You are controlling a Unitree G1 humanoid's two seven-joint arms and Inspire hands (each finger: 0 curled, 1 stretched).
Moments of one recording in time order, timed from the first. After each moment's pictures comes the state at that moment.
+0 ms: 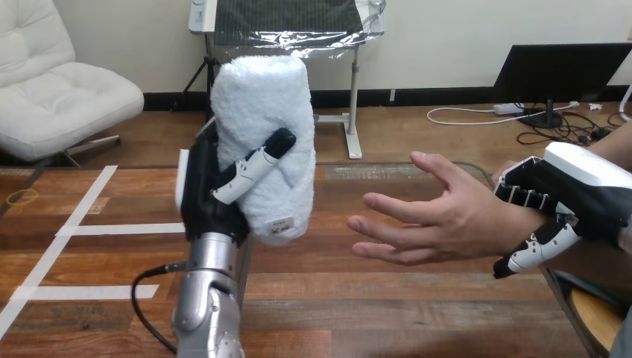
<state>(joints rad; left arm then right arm) -0.43 -0.10 0.17 0.76 -0.38 -0.57 -0.26 -0.19 -0.82 0.00 0.08 -0.37 -0.09 0.47</state>
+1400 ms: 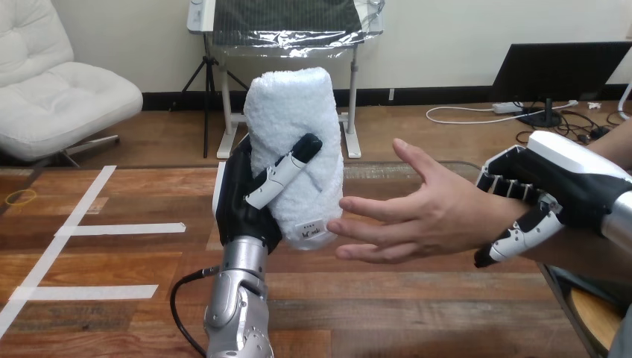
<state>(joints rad) -0.55 -0.16 0.20 1.02 -0.42 -0.62 -0.31 -0.25 -0.77 0.01 0.04 -0.37 -0.04 0.52</state>
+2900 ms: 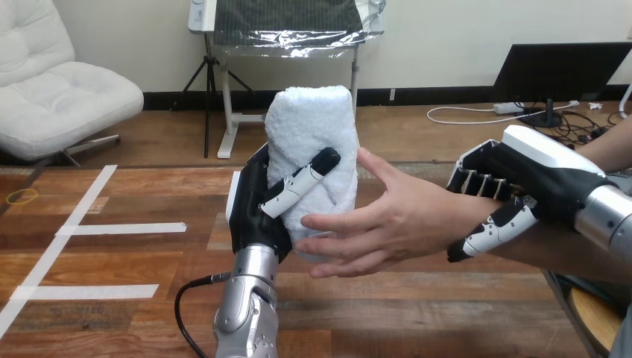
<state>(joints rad) -0.55 -0.17 0.13 1.07 -0.38 -0.64 -0.24 -0.27 -0.71 0.04 0.00 -0.38 0.00 0.53</state>
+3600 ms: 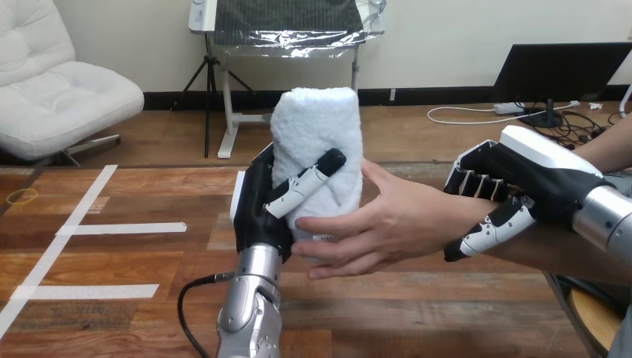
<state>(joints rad) -0.55 -0.17 0.10 1.07 -0.38 -0.64 -0.22 -0.27 -0.71 0.04 0.00 -0.38 0.00 0.53</state>
